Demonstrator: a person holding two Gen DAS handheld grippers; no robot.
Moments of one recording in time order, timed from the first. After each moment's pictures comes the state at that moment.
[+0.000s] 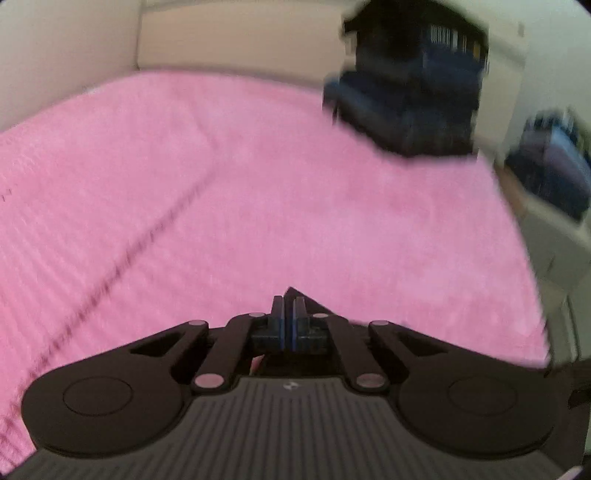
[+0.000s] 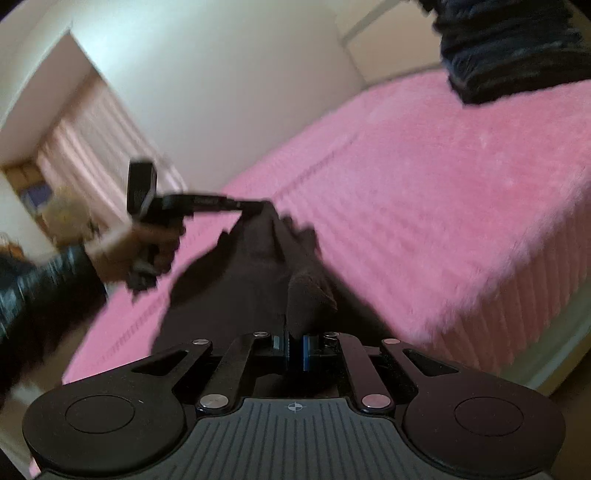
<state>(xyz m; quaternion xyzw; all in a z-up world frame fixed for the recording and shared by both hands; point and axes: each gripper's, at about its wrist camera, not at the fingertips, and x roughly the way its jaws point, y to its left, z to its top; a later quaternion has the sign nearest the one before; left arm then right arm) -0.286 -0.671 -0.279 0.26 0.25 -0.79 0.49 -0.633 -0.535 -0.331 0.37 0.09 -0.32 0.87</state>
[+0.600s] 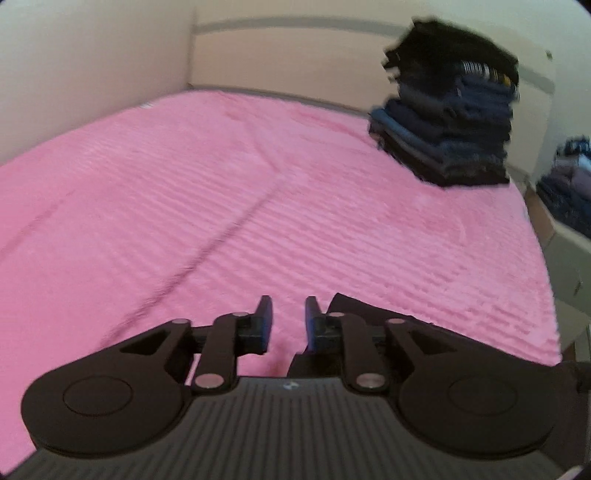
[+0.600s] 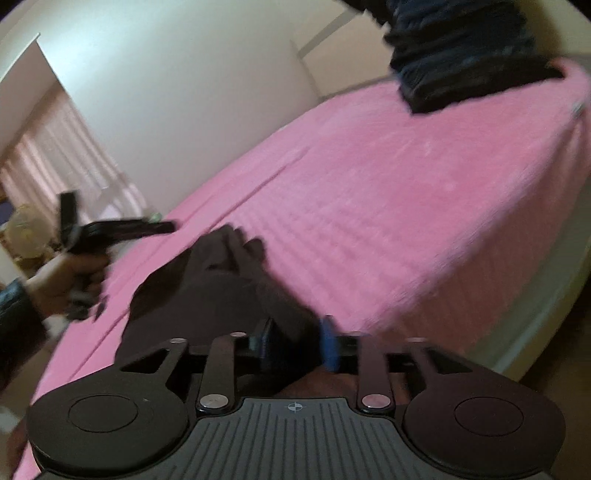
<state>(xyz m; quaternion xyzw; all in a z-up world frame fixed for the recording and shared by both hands) -0.248 -0.617 -0.254 0.25 0.23 -0.75 0.57 -0.650 -0.528 -0.334 0.37 0.11 -0.41 0.83</state>
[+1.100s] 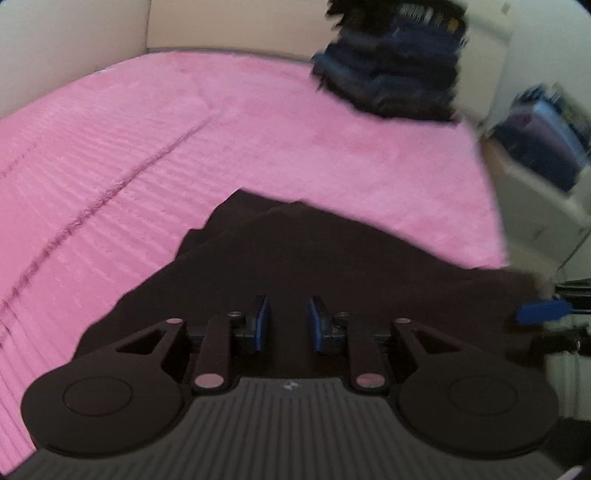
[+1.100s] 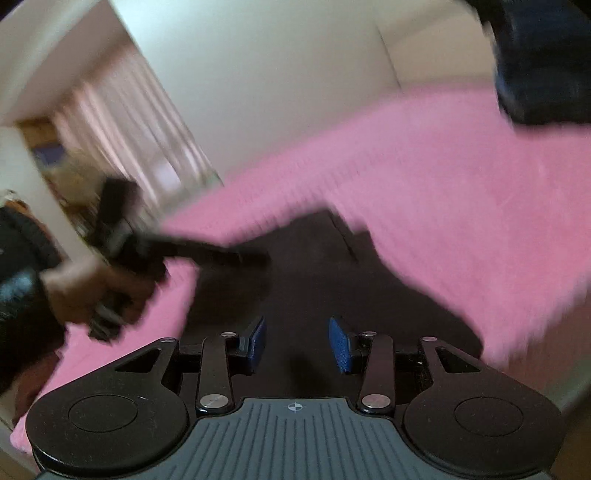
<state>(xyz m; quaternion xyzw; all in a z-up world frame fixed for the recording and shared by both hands) -0.299 -0.566 -0.292 0.32 0.26 -0.76 0.50 -0.563 -0.541 -0.334 0.36 0.18 -0.32 0.86</state>
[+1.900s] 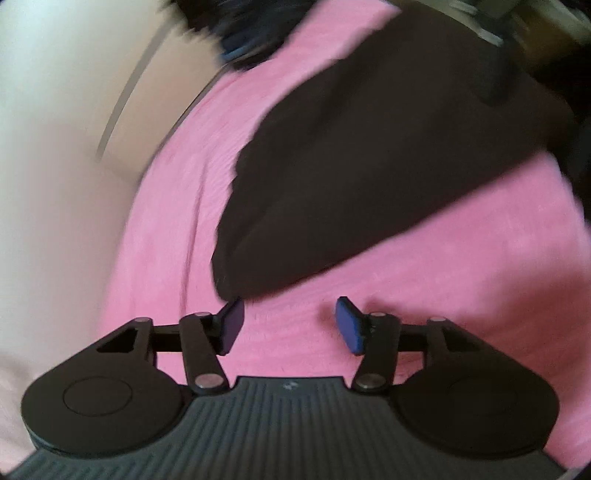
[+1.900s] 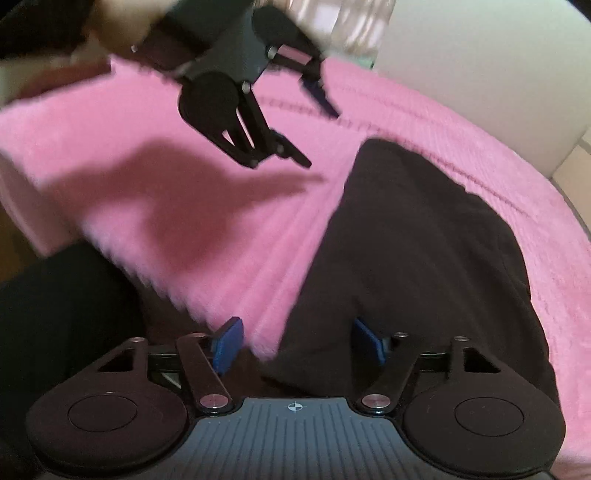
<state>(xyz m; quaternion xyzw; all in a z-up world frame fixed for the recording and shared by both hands) -0.280 -0.372 -0.315 0.56 -0.19 -0.68 0.43 -0.413 -0.397 -0.350 -0.06 0.45 -0.17 0.87</state>
